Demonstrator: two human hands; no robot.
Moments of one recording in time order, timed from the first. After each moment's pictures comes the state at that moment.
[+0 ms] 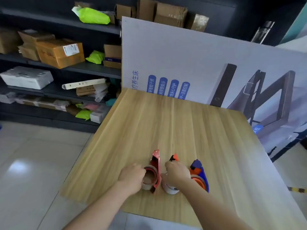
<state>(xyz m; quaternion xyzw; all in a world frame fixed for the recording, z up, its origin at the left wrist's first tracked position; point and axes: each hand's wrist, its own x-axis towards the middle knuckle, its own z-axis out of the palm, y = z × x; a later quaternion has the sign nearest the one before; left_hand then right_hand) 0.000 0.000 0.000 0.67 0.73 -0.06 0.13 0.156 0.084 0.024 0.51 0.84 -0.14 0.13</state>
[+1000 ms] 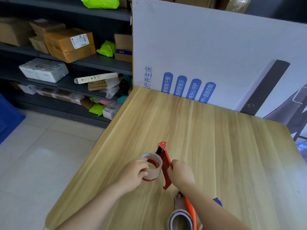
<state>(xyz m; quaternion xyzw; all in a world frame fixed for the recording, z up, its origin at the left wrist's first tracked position) -0.070 0.114 -0.024 0.60 0.72 0.24 0.23 0.094 0.220 0.002 0.55 0.79 -0.28 0.05</state>
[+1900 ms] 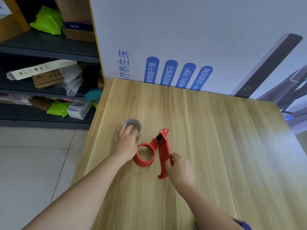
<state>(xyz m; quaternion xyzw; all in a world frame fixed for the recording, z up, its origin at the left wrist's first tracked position) -0.200 0.310 -0.068 0.60 0.77 0.11 0.17 0.003 0.301 -0.040 0.69 0.67 -0.27 -0.06</state>
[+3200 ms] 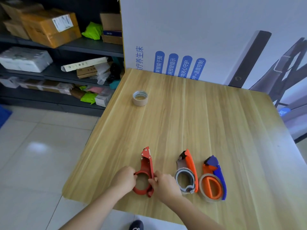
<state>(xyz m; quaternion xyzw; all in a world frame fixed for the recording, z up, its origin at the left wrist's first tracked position) -0.041 0.010 -0.056 0.46 0.83 0.04 0.31 0.115 0.060 -0.046 0.49 0.81 -0.31 0.06</state>
